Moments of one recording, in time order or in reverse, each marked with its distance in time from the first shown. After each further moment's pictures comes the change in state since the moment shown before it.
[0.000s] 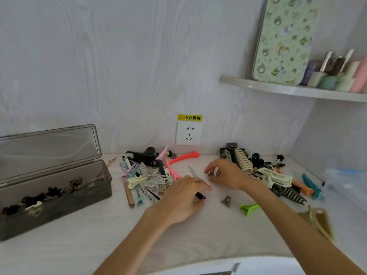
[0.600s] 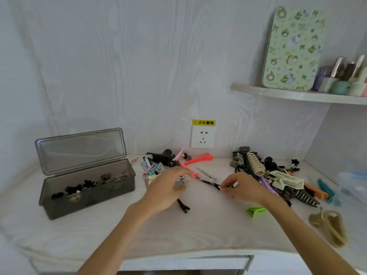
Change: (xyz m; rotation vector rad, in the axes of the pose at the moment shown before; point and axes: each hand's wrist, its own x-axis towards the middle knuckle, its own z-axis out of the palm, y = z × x) left_hand -0.043 -0.024 -0.042 -0.255 0.131 -0.247; right_hand -0.056 -0.030 -0.005 0.227 -0.032 0.133
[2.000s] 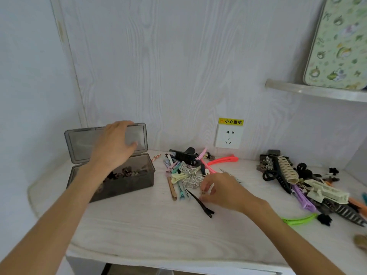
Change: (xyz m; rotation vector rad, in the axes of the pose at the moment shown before) left_hand -0.020 -0.054 -0.150 0.448 0.424 -0.378; right_hand 0.022 -0.083 0.055 -0.119 -0.082 -0.310
